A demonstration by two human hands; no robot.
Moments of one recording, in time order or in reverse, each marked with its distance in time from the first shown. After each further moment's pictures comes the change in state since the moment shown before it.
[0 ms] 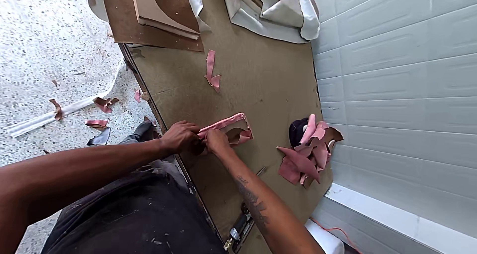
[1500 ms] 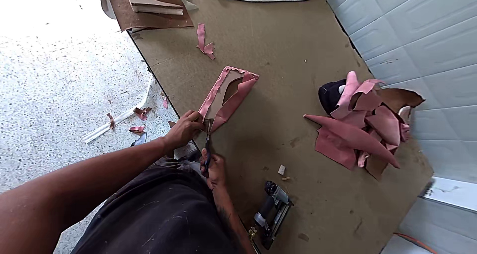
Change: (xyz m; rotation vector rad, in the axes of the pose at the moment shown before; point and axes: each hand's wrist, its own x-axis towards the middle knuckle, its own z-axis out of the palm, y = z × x) left_hand -0.047 0.110 0.091 -0.003 0.156 -0.064; right_hand -0.129 0.028 0.279 2.141 0.090 -0.148
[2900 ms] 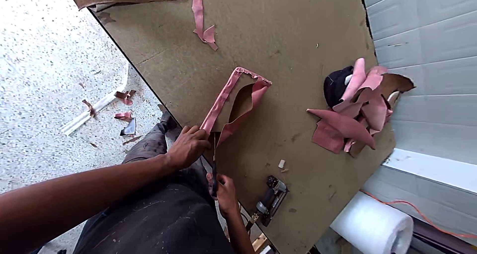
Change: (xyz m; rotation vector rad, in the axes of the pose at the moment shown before) left_hand -0.002 -0.010 -0.016 0.000 -0.273 -0.037; right_hand -0.039 -0.023 0.024 -0.384 0.184 0.212
